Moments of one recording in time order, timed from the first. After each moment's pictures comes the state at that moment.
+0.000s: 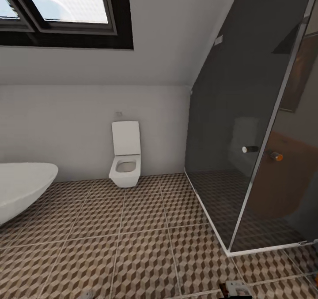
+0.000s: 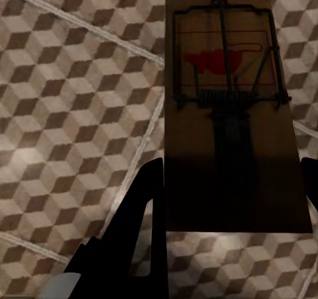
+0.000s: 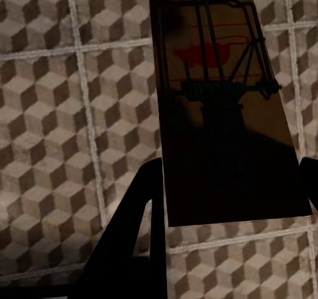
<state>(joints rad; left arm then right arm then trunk) -0.45 0.05 0.24 -0.01 0.29 -0.03 0.11 -0.54 -0.06 -0.09 0.03 0.11 0.09 -0.01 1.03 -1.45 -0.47</state>
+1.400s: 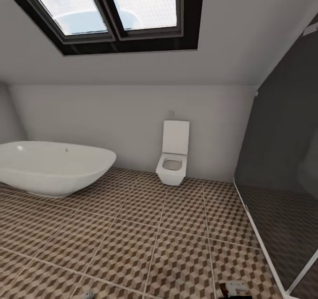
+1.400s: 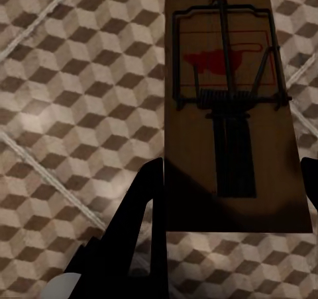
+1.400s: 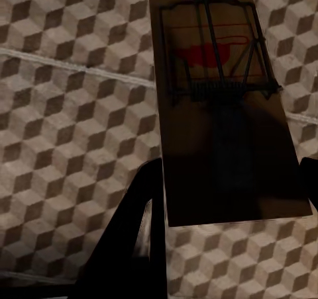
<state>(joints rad) -0.45 0.05 0.24 -0.01 0.29 -0.03 0.11 -0.54 -0.06 -0.09 0.03 0.11 0.09 -0.01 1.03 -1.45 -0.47</state>
